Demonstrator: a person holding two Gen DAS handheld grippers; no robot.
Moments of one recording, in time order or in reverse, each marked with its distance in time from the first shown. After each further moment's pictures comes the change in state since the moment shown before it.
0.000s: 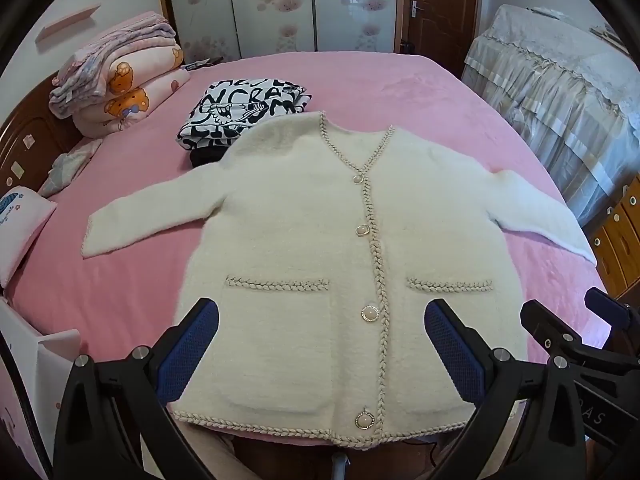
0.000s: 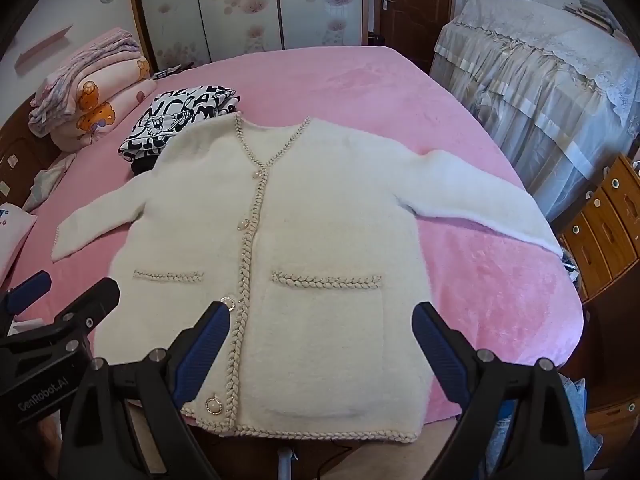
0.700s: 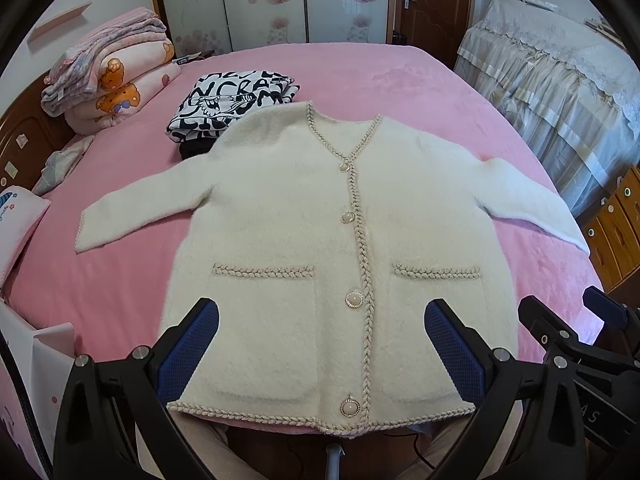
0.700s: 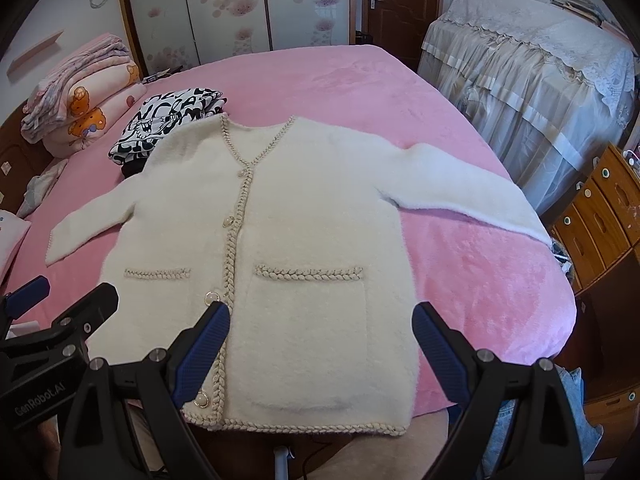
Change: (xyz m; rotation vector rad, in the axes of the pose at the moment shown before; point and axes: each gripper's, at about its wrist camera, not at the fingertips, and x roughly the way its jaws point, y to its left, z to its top) left arm -0.004 -0.008 -0.004 0.012 0.035 -0.022; right arm -0.005 -0.011 -0.011 0.028 -0.004 -0.024
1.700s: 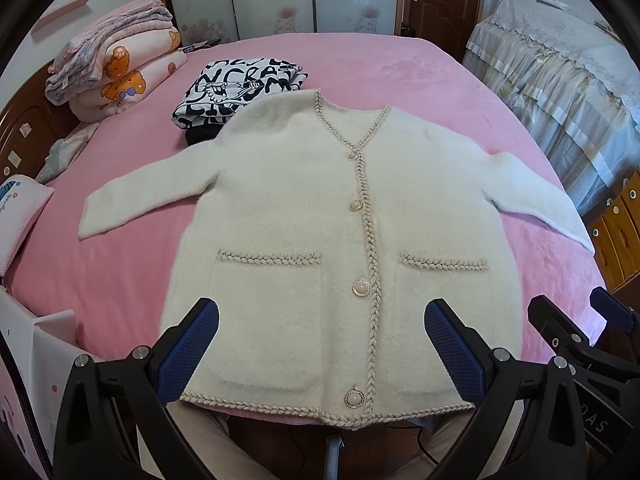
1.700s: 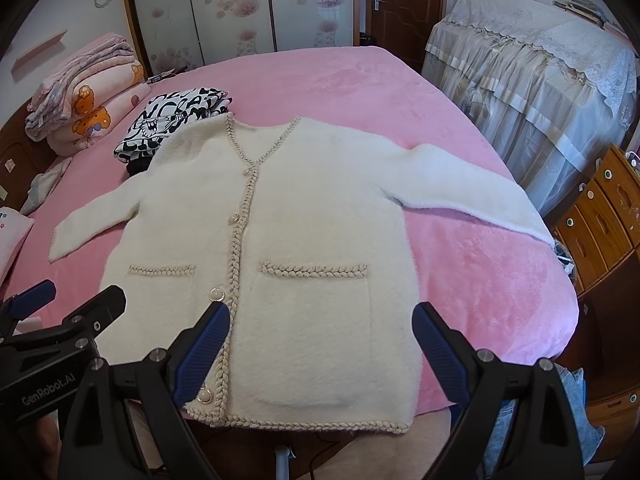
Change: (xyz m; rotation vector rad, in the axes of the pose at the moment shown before) left arm 0.004 0.003 -0.003 -0.023 0.036 0.014; right arm -0.004 0.002 -0.004 -0.008 -0.009 0.008
